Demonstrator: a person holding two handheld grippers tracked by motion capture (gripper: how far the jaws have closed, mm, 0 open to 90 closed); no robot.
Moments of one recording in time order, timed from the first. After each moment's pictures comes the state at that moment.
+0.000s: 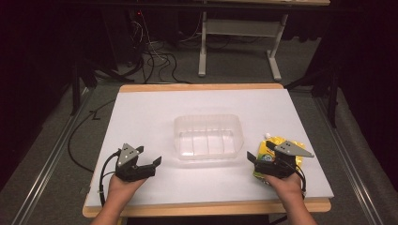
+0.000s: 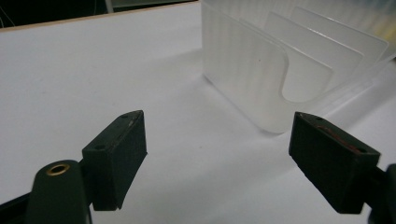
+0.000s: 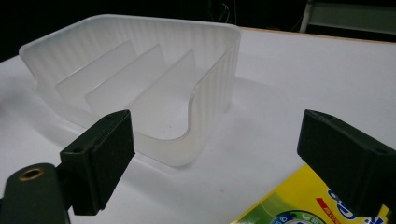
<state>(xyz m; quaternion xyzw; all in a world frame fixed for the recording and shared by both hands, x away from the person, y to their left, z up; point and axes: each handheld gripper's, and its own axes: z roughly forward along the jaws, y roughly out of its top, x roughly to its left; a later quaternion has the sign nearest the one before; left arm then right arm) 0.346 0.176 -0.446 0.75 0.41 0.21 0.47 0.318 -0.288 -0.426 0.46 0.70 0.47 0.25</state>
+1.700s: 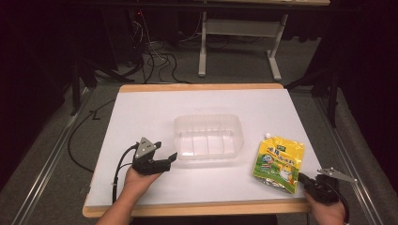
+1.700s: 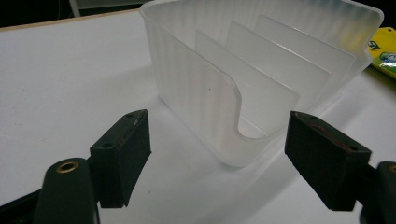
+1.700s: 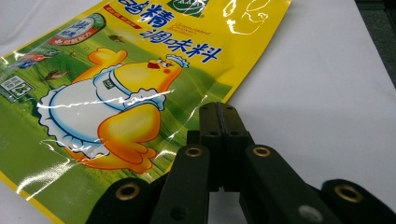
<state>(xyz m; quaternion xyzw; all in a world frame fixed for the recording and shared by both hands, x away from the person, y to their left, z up) 0.363 0.136 -0.446 0.77 0.38 0.17 0.49 0.254 -0.401 -0.475 0.64 0.65 0.33 0.23</state>
